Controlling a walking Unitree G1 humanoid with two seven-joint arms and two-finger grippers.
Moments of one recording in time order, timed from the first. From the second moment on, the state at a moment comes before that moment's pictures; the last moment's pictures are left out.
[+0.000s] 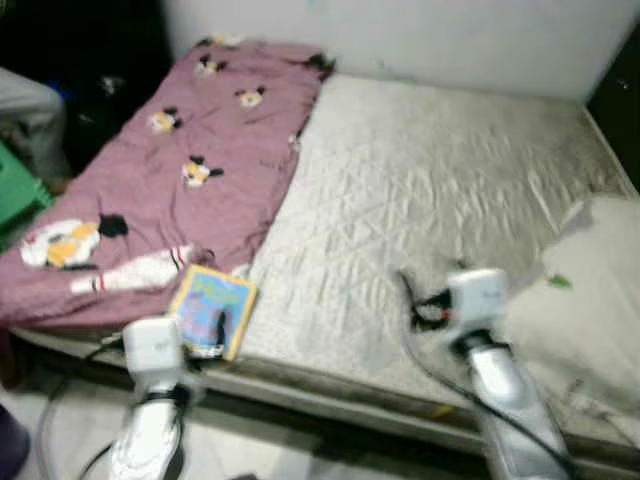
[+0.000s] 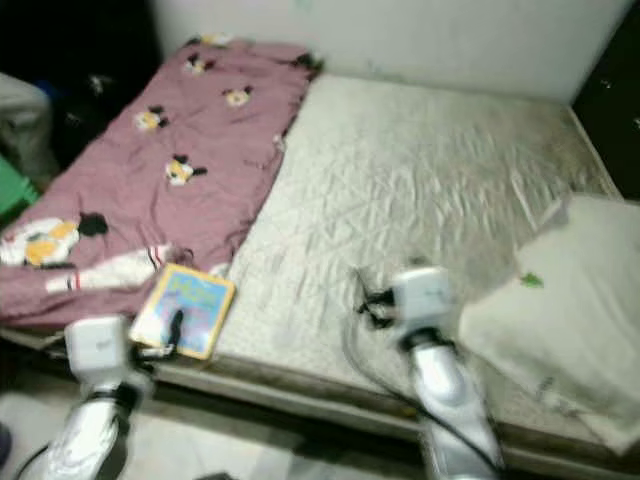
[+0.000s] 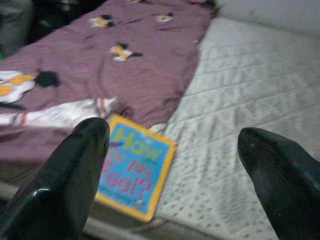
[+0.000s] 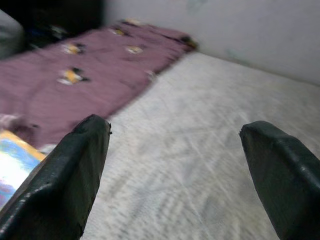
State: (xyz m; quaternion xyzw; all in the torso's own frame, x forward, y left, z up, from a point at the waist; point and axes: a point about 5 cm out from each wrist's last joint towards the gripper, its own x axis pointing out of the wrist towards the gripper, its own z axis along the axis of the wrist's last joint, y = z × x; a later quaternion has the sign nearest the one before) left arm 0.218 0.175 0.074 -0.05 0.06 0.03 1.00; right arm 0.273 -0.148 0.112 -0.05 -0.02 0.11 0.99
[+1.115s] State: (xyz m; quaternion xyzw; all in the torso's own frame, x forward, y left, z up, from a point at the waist) left arm 0.222 0.167 0.073 -0.06 0.05 0.02 1.00; right arm 0.274 -0.161 0.103 -0.06 0.00 0.09 0.99
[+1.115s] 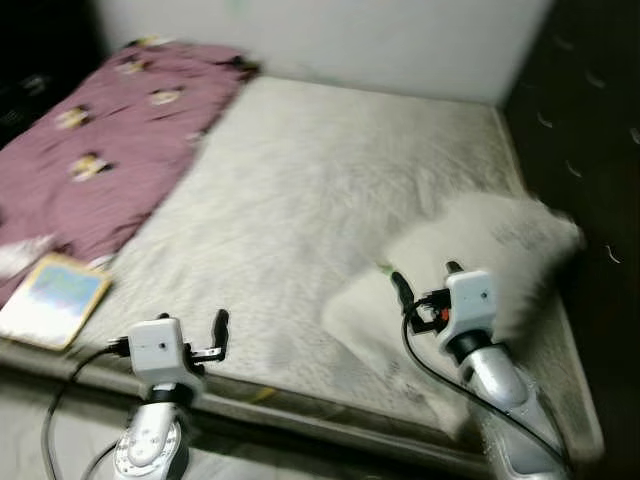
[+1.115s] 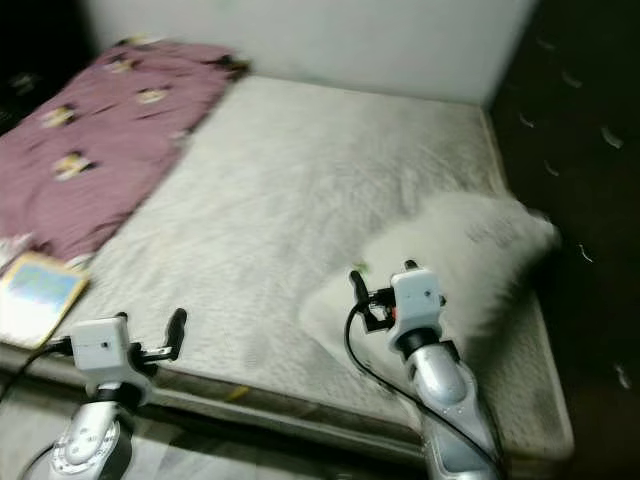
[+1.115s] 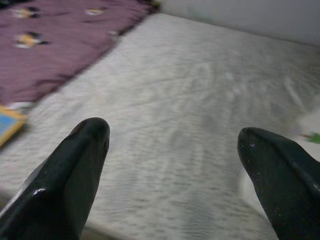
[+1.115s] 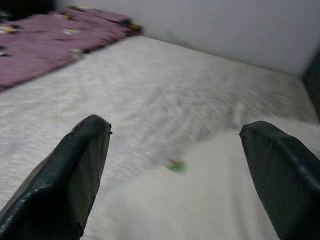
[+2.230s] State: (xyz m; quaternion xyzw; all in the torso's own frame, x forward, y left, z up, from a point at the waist) left arm 0.232 0.160 0.077 -0.07 0.04 0.01 1.00; right arm 0.279 -0.157 0.110 -0.06 -0.02 0.10 0.99
